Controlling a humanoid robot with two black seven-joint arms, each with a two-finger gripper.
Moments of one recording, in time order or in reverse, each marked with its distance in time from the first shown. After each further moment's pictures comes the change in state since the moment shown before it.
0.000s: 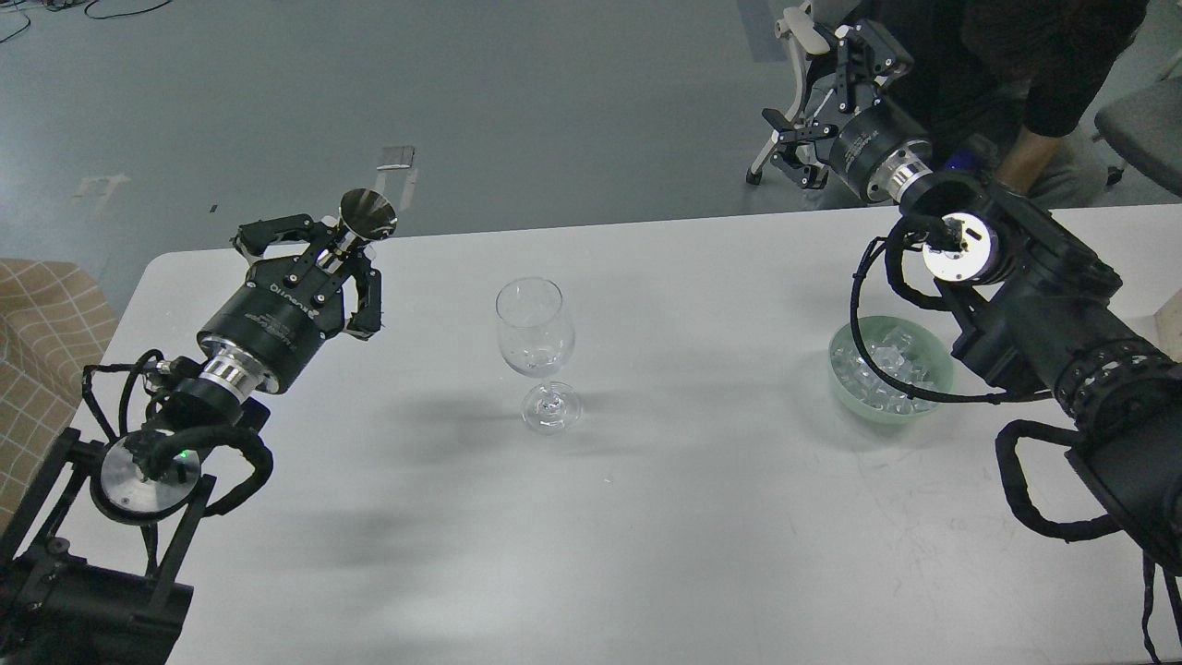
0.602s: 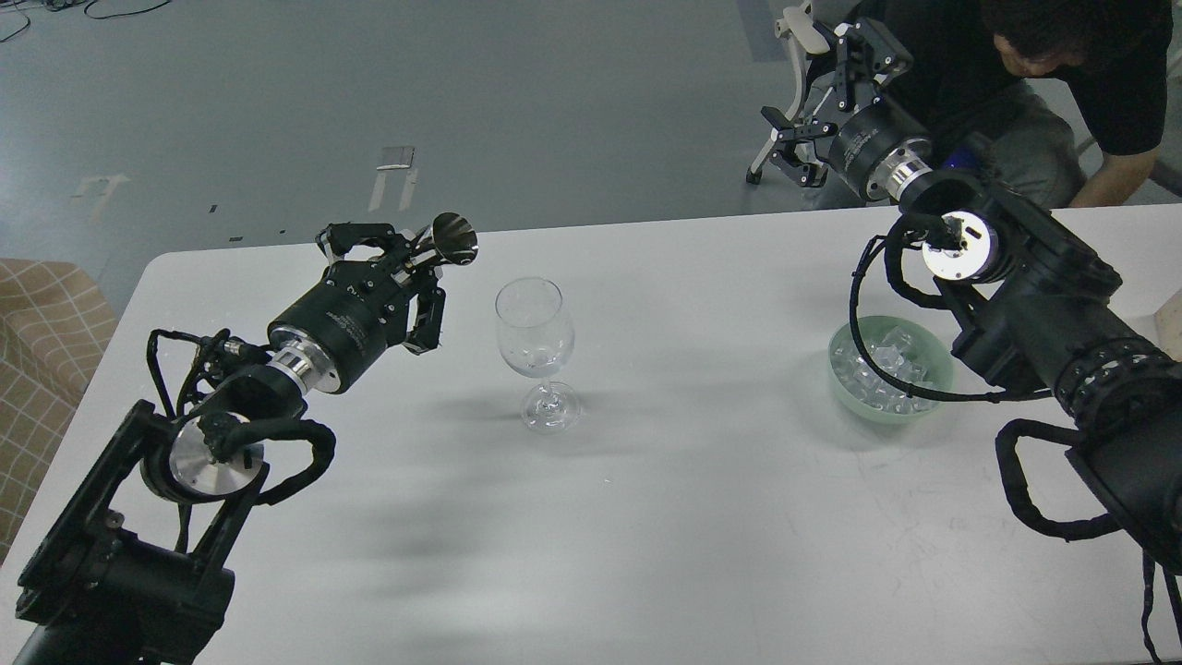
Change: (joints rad) left arm -0.090 -0.010 0.130 -0.038 0.137 0.134 0.072; right arm 0.003 -0.001 0.001 0.003 0.000 0.001 0.000
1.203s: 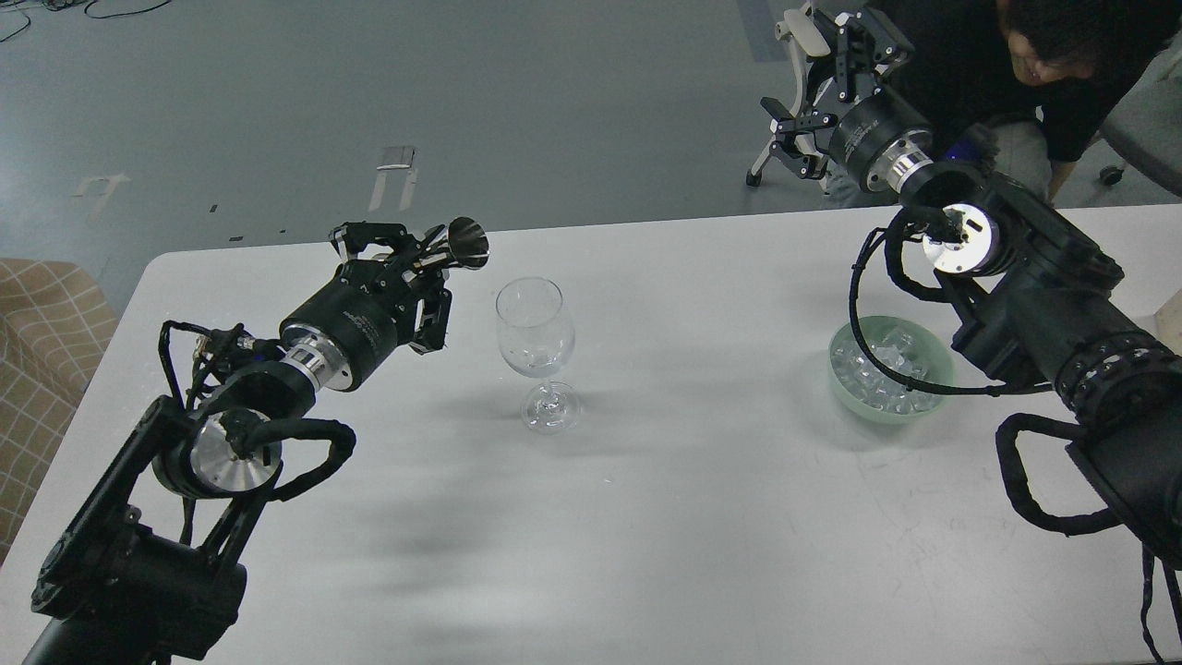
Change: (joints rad) left arm -0.016 -0.016 0.022 0.003 0.098 0.028 0.004; right arm 0.012 0.001 0.001 0.000 0.000 0.001 0.002
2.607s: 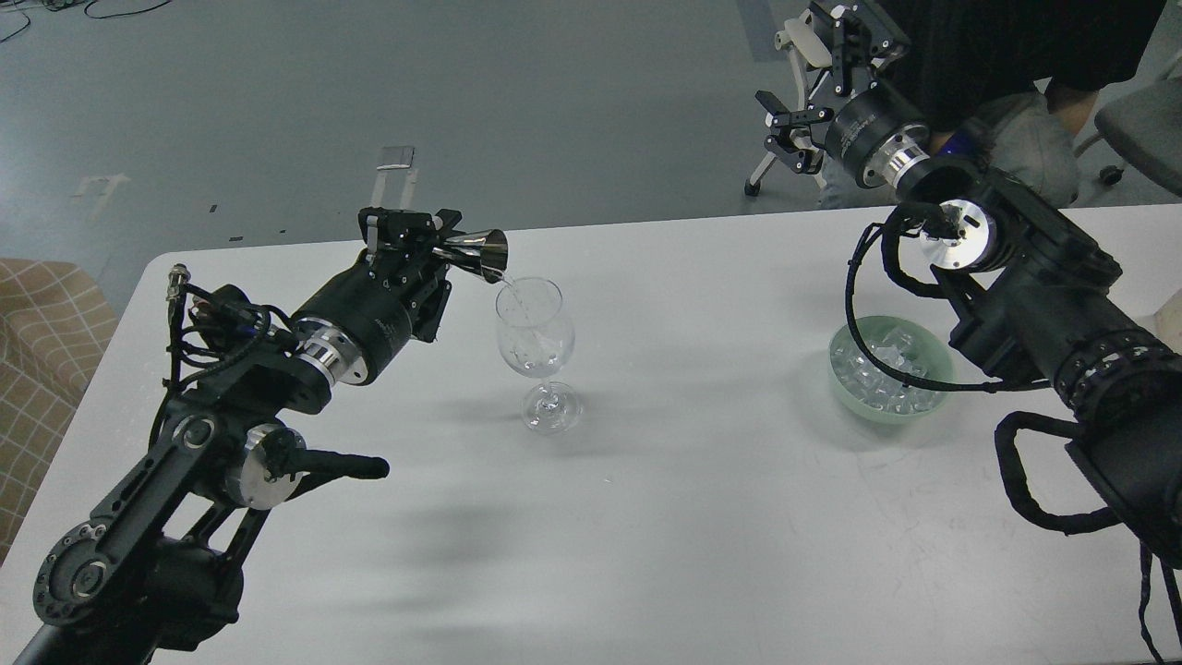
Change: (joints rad) left arm -0.021 0.034 0.084 -0.083 0.432 -0.017 0.011; right arm 0.002 0.000 0.003 0.016 0.000 -0.002 0.000
